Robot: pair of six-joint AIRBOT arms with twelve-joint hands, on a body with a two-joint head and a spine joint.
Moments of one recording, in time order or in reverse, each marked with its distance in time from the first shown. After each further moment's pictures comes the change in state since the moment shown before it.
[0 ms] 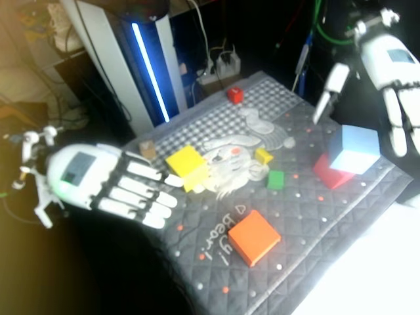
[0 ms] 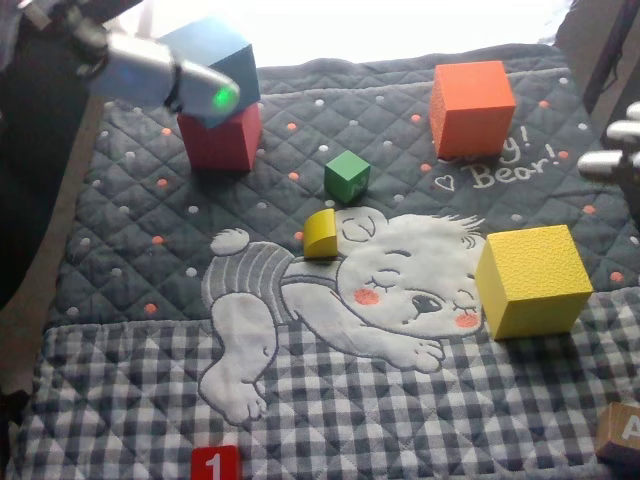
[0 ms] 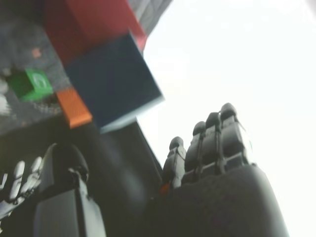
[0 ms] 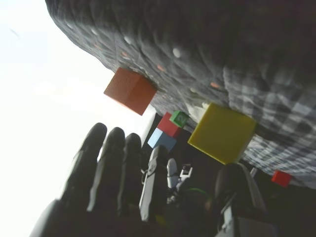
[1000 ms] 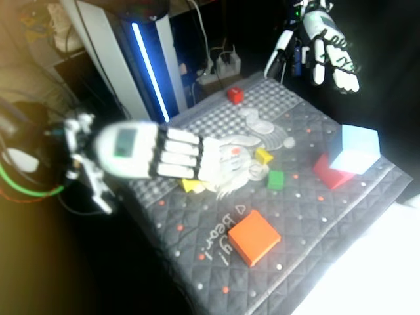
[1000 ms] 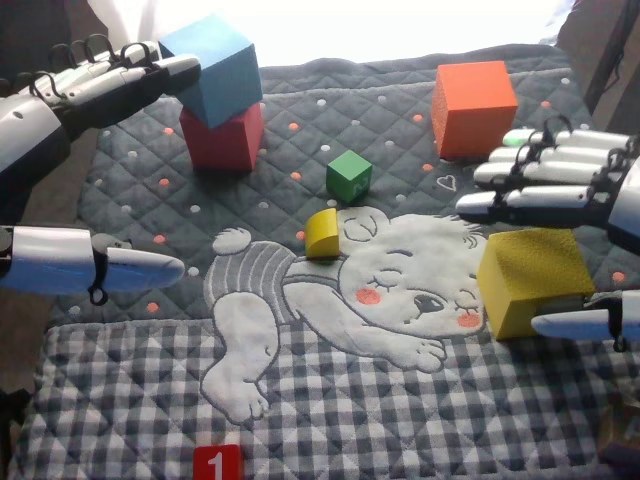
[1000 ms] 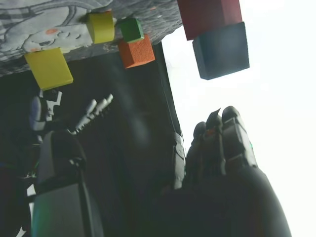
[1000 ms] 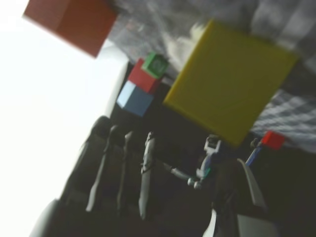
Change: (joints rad) left arm 0.536 0.206 -0.328 -0.150 -0.608 -0.153; right arm 0.203 -0.148 0.078 -0.280 -0.157 0.114
